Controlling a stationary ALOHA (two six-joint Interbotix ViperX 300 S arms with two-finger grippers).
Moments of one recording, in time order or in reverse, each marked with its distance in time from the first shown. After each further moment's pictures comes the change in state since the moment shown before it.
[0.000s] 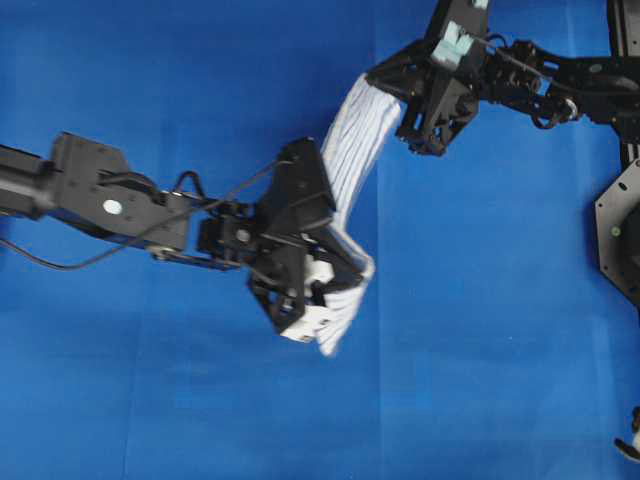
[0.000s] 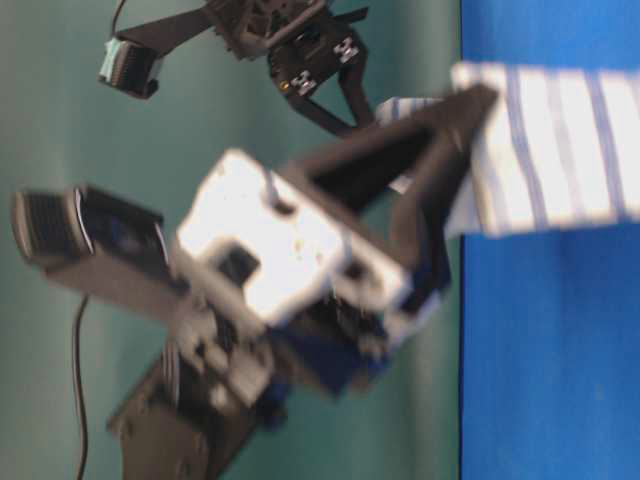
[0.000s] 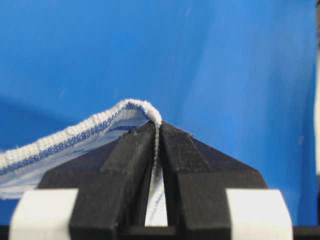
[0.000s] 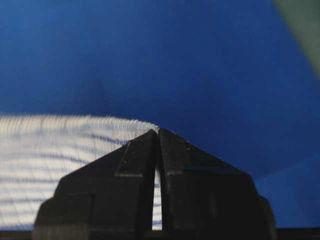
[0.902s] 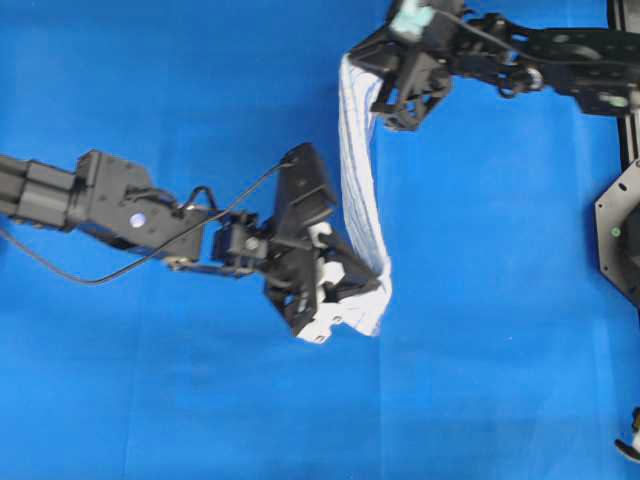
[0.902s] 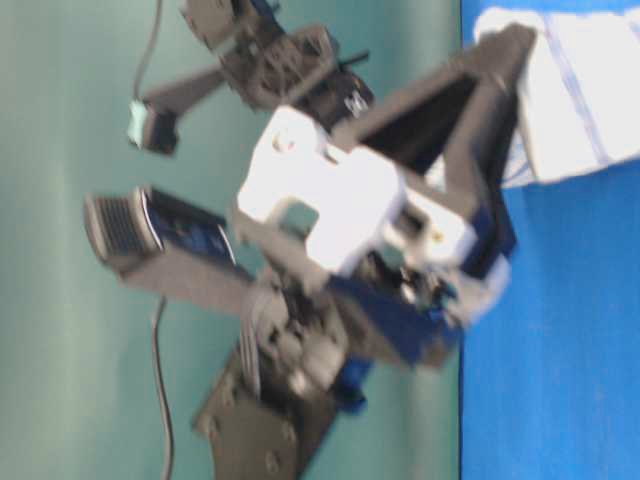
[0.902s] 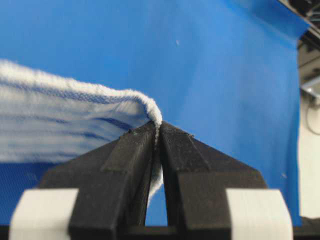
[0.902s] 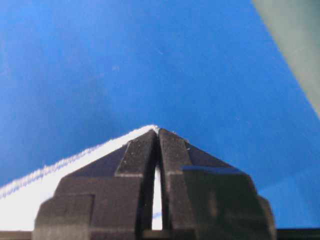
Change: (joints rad) left arm -0.015 0.052 0.077 -0.035 -0.225 -0.100; right arm -0.051 0.153 -0.153 -0.014 0.089 -0.032
